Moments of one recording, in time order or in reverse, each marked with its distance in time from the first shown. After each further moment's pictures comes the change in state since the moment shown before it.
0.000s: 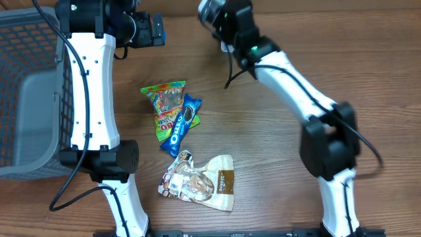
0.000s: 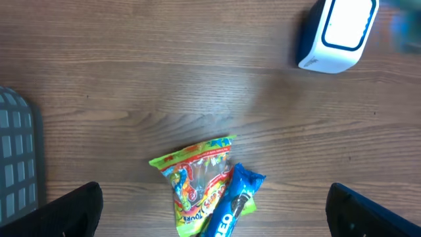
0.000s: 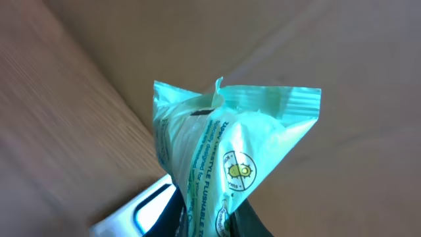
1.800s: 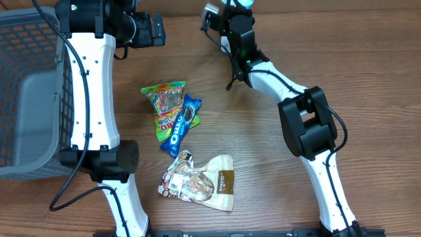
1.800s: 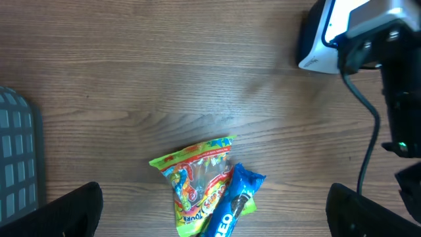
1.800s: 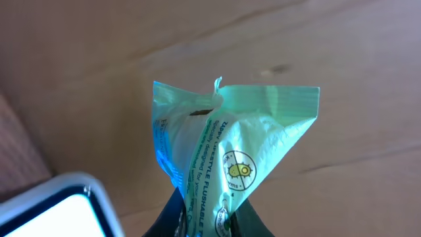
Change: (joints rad) left arm 0.000 0.000 0.000 -0.001 0.000 0.000; right arm -0.043 0.372 0.000 0.718 0.159 -0.579
